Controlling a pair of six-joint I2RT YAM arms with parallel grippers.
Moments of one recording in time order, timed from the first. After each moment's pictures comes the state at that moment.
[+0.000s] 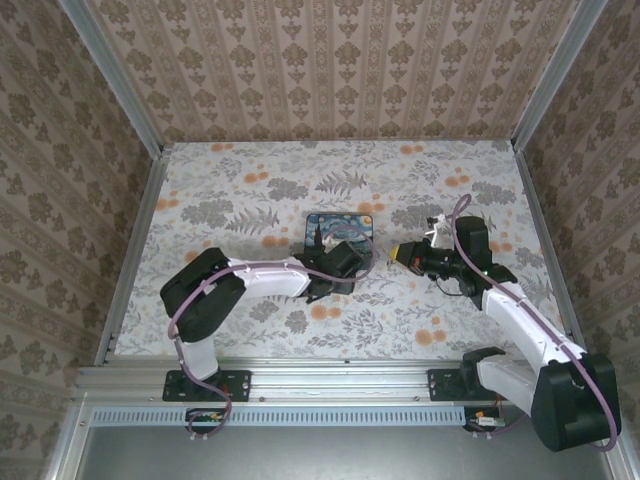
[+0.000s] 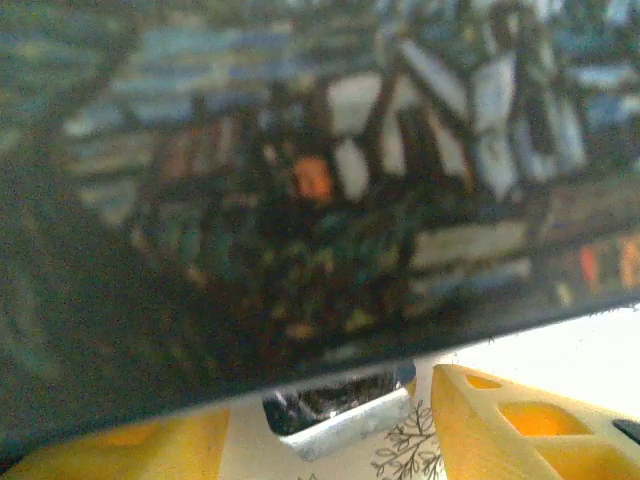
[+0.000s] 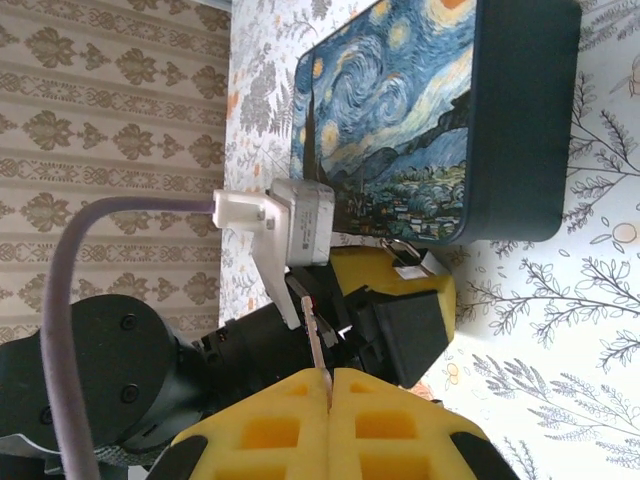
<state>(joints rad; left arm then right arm) -1.03 1.82 1.02 -0.27 -0.25 -0.70 0.15 1.04 0.56 -0.14 -0.76 0.79</state>
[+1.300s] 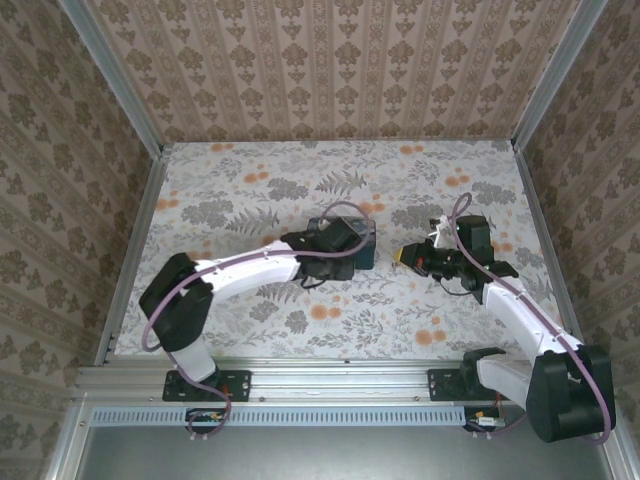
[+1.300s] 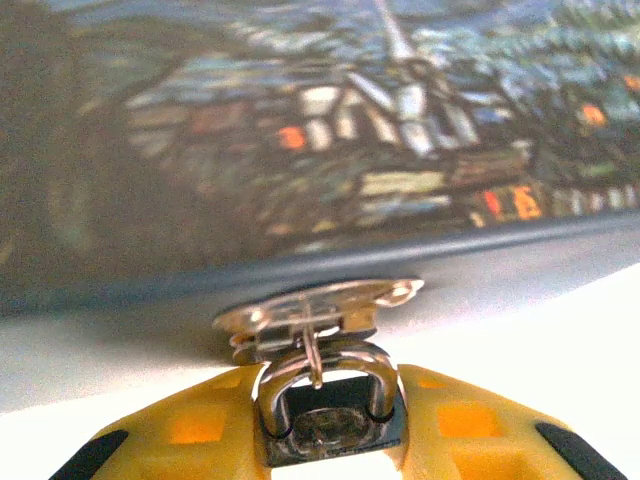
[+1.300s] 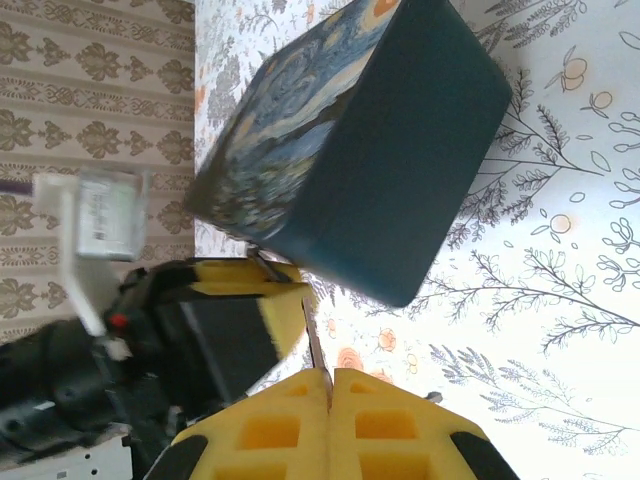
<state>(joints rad) -0.97 1.67 1.19 -0.58 -0.05 -0.76 0.10 1.08 0.59 -0.23 -0.77 0.71</state>
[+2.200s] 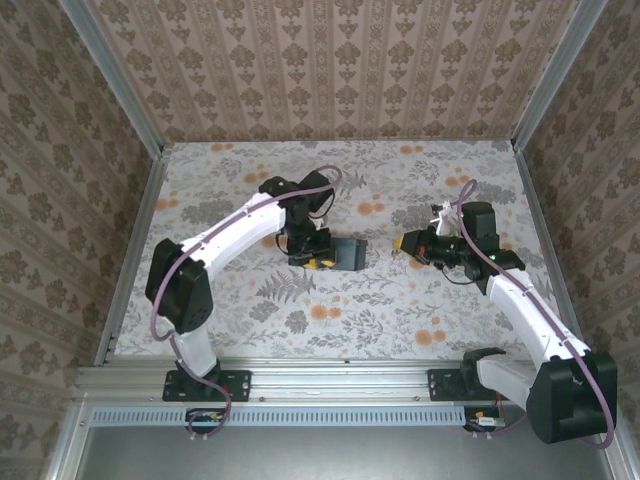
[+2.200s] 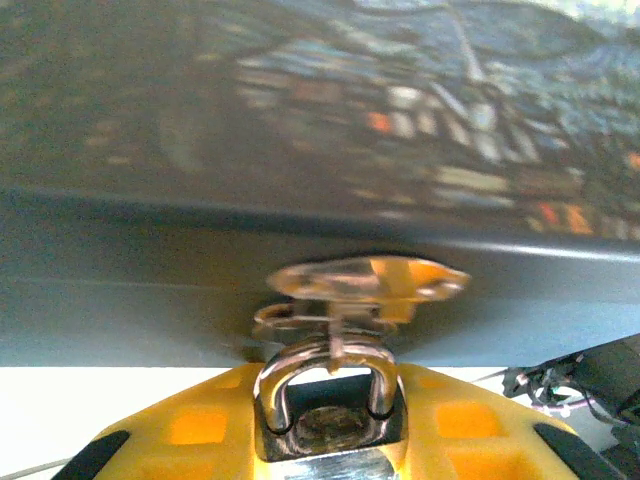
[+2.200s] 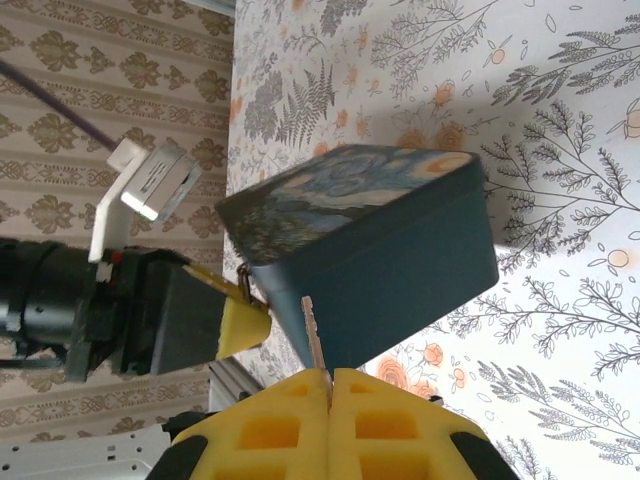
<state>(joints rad) -0.74 1.82 1.60 -1.22 0.35 -0.69 0.10 1.07 0.71 -0.31 -0.79 0.71</state>
